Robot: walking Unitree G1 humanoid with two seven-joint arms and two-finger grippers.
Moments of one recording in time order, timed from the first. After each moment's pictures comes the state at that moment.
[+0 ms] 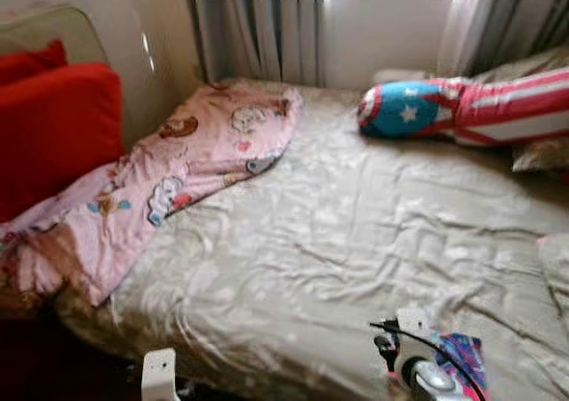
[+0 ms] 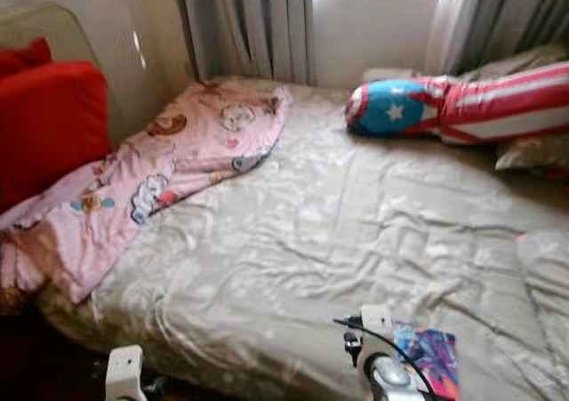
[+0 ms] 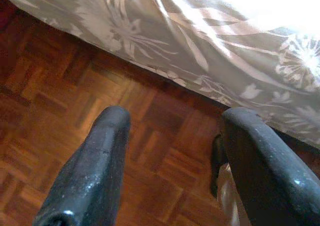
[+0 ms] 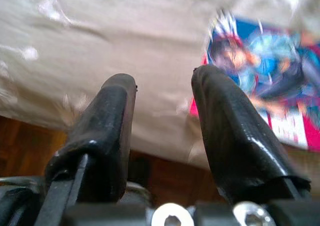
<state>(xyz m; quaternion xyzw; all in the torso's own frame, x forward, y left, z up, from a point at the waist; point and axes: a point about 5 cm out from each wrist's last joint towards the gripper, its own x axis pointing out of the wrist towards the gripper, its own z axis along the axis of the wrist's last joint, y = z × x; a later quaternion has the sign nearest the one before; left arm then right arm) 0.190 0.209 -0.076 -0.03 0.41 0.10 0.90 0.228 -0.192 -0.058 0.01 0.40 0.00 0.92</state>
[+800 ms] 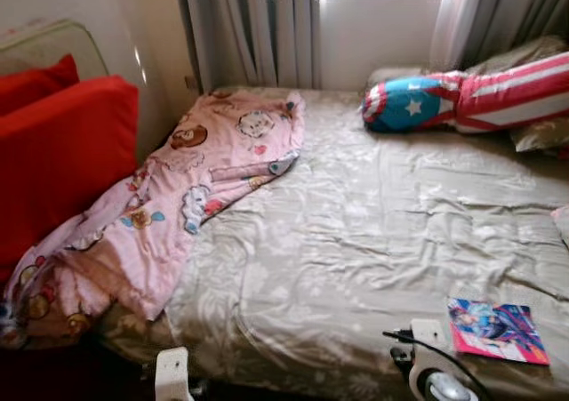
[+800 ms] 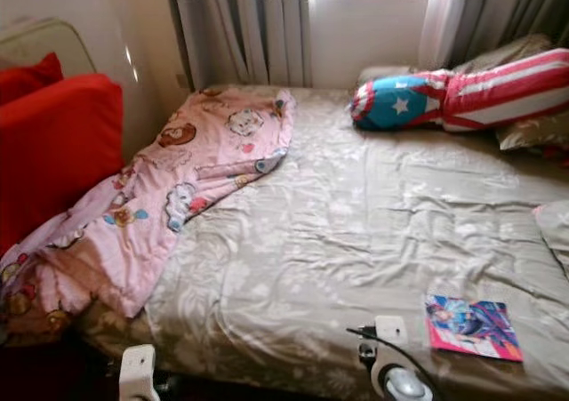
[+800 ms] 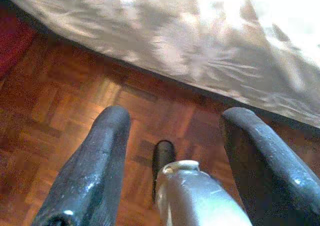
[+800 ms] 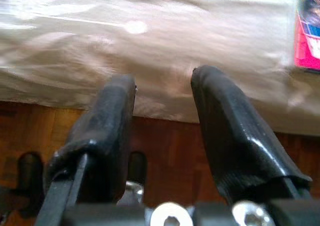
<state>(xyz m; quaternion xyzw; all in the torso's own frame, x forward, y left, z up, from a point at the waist) 0.194 0.202 -0.075 -0.04 0.41 0.10 0.91 0.220 -0.202 -0.062 0.00 0.41 -0.02 0.91</state>
